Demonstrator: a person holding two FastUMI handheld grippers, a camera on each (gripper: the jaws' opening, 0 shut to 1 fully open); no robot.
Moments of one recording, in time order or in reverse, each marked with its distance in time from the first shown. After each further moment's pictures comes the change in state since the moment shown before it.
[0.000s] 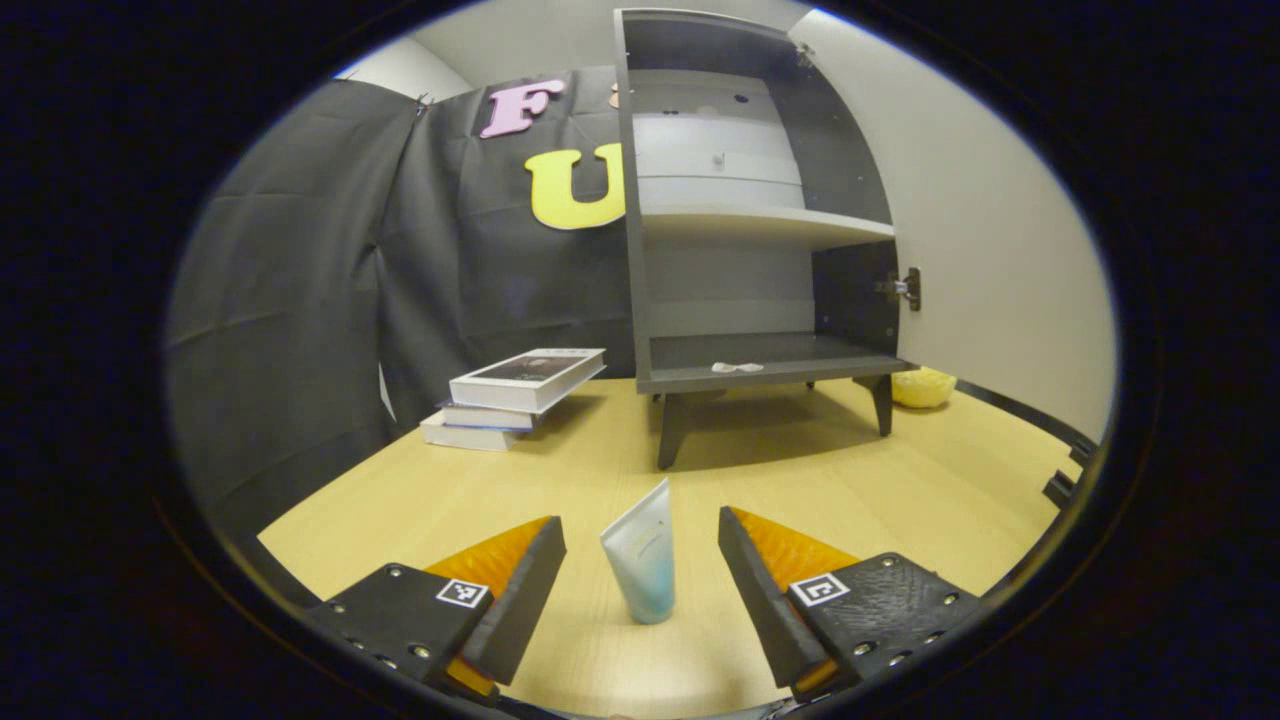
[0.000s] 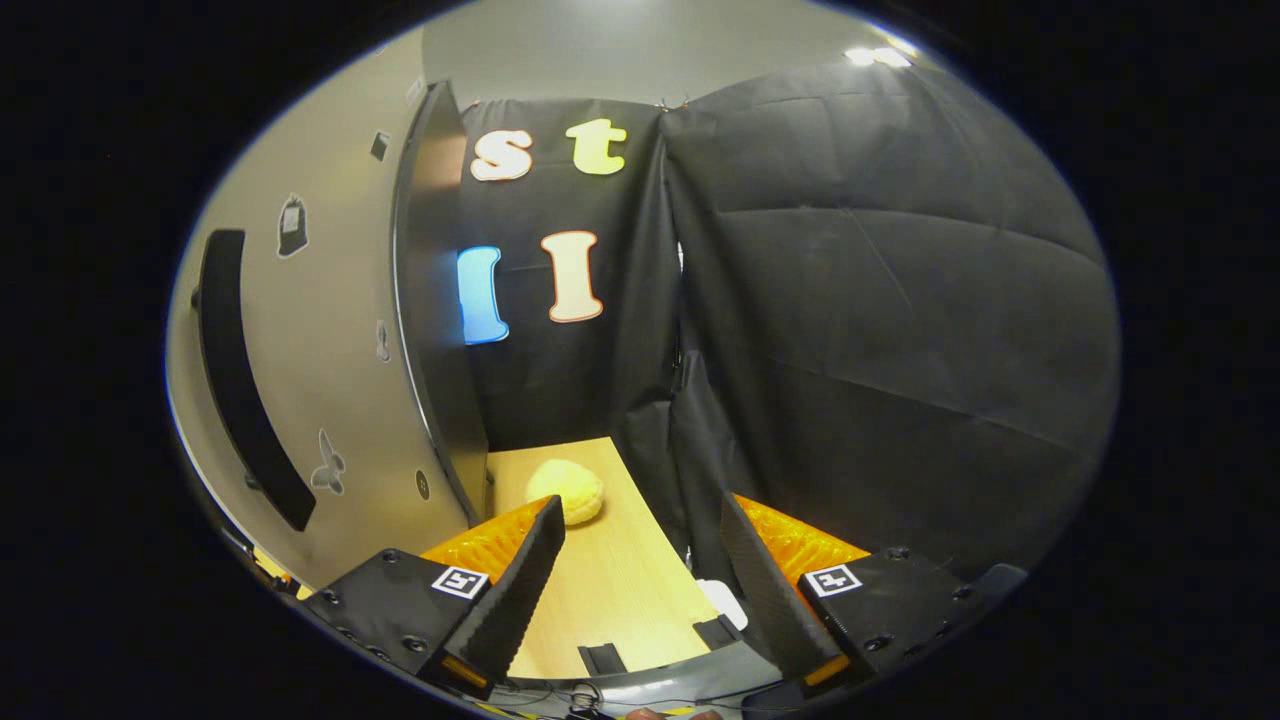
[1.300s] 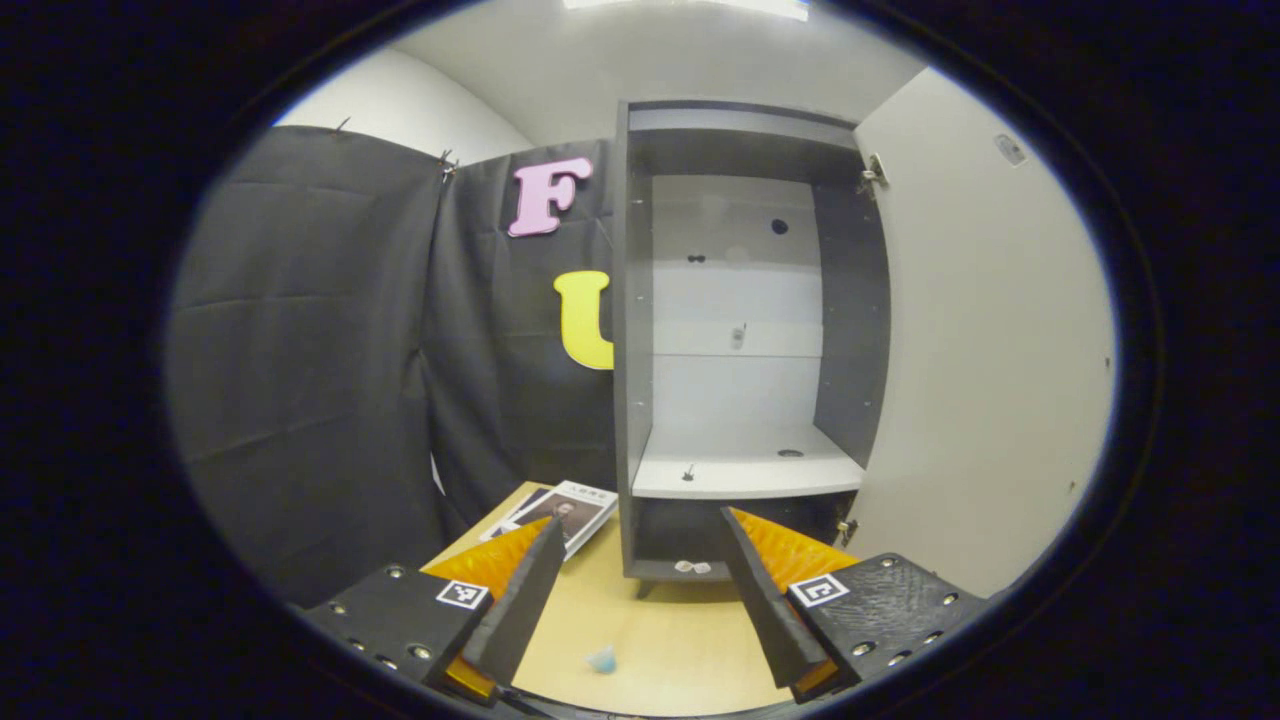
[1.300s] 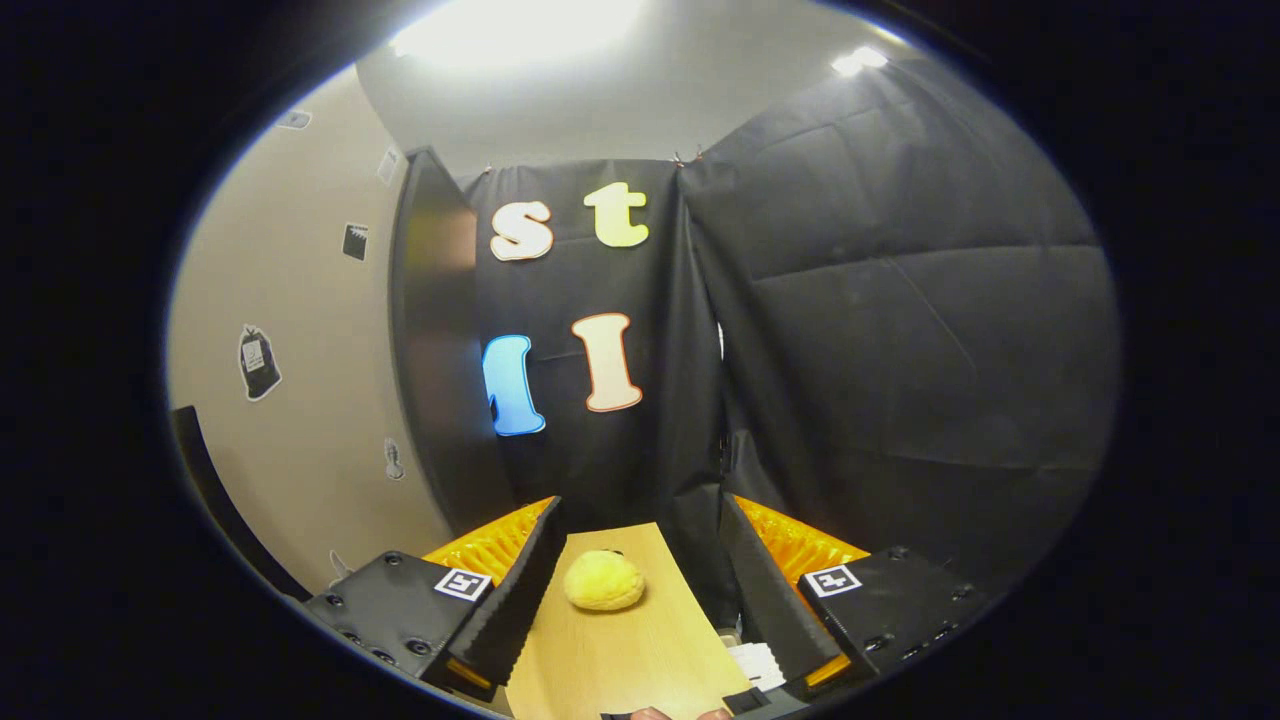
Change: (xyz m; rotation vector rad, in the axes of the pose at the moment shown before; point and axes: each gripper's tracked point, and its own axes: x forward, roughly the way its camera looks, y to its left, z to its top) left arm -0.101 -0.019 0.351 -0.094 -0.090 0.163; right arm 0.061 0.026 0.098 0.008 -0.207 0.212
